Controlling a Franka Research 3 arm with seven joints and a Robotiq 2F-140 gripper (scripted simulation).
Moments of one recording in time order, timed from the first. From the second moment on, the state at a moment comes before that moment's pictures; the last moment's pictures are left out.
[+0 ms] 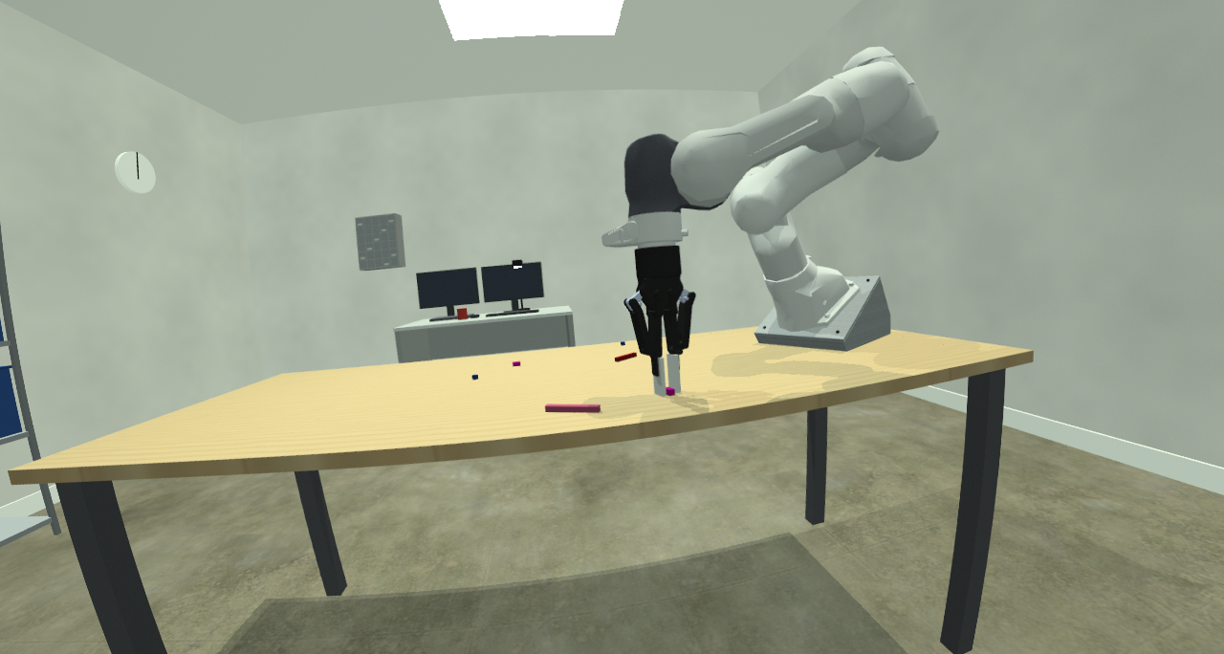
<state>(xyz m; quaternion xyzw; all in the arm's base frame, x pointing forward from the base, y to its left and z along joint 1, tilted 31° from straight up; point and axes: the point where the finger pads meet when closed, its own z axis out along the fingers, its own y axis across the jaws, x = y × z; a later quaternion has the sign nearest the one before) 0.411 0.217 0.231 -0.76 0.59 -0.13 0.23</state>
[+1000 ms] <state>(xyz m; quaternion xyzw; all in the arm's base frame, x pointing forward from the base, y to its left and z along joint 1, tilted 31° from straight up) 0.411 0.217 0.231 -0.76 0.59 -0.13 0.23</state>
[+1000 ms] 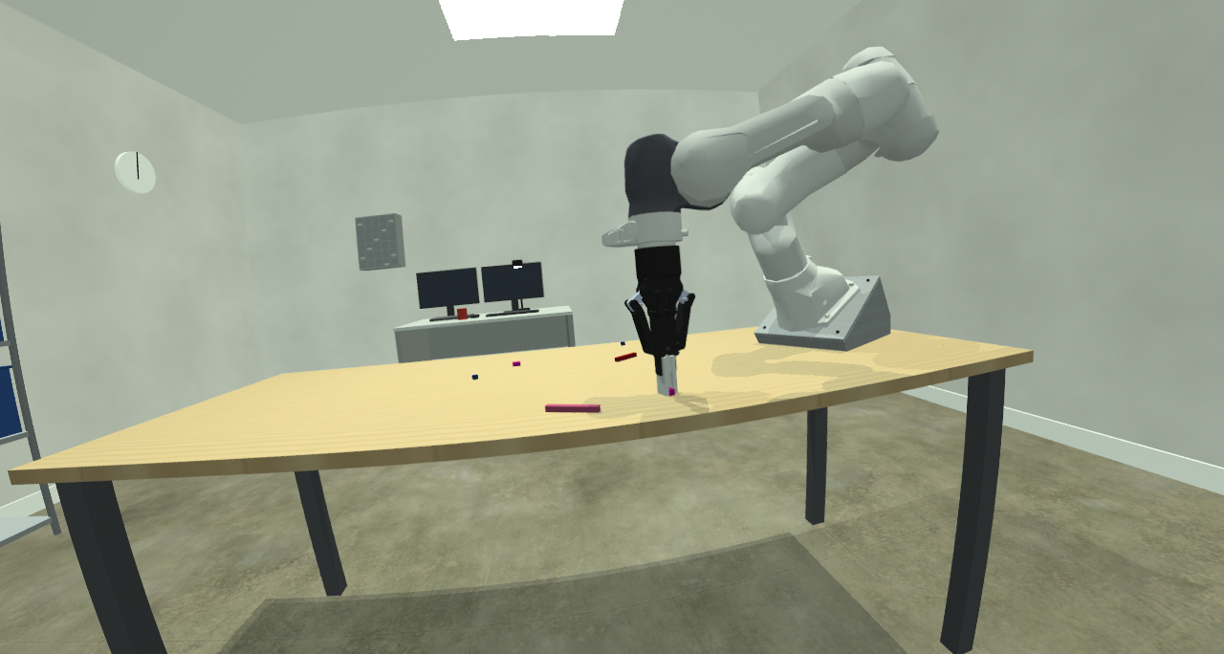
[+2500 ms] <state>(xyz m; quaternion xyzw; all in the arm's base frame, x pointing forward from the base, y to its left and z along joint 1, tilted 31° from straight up) 0.379 0.203 0.312 -0.76 0.58 -0.14 0.25</state>
